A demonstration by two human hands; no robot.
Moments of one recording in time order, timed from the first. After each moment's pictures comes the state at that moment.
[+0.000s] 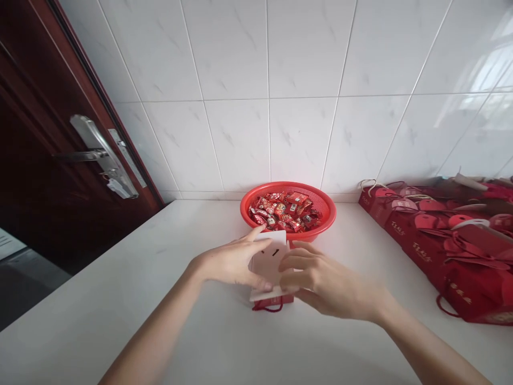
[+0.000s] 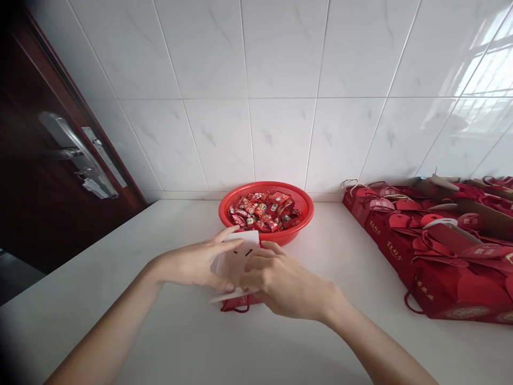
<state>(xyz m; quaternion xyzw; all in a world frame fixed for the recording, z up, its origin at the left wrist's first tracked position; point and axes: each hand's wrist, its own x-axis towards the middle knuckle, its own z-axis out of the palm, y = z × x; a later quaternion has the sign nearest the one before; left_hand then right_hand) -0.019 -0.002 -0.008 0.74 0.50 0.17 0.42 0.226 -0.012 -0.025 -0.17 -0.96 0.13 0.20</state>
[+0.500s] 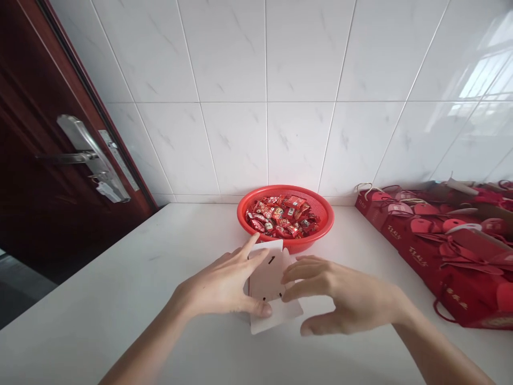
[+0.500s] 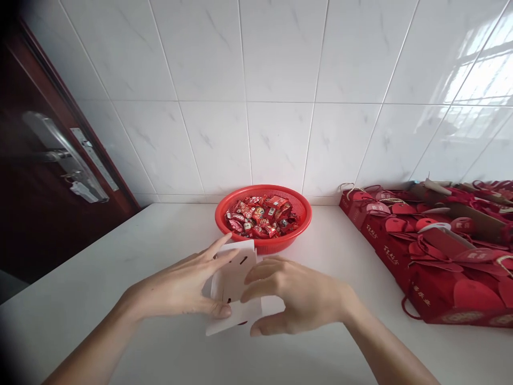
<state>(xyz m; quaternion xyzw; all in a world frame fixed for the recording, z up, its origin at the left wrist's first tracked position) -0.018 -0.022 -0.005 0.78 0.52 0.09 0.32 0.243 -0.012 -0.004 -0.16 -0.94 0.26 0.15</state>
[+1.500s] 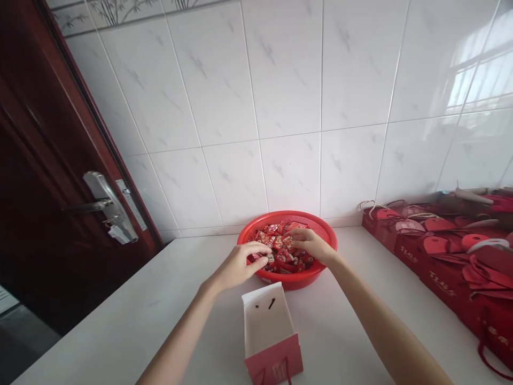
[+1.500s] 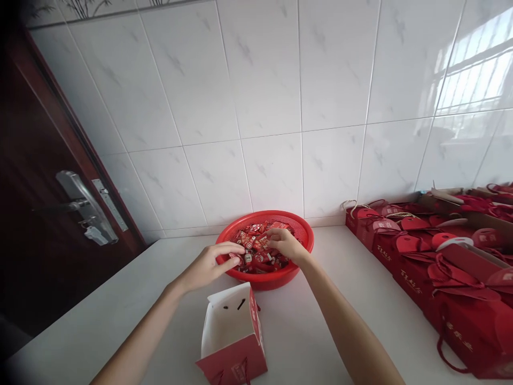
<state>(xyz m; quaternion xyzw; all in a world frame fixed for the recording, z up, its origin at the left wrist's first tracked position) -0.013 0.069 -0.015 0.80 0.47 0.29 0.23 0.222 0.149 -0.058 -0.35 -0.64 0.55 0.40</state>
